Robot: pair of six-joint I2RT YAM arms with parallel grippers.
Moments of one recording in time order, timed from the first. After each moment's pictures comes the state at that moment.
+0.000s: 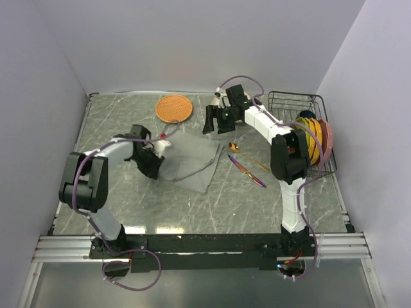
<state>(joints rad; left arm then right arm) -0.23 1.69 0.99 -0.66 0.40 0.57 0.37 2.14 1.83 -0.62 -0.47 0.23</state>
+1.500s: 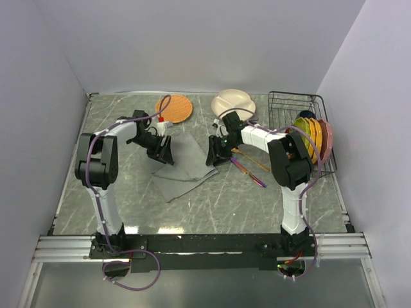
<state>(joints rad) -0.14 1.99 1.37 -0.78 0.77 0.28 0.43 2.07 1.42 -0.53 -0.59 0.32</state>
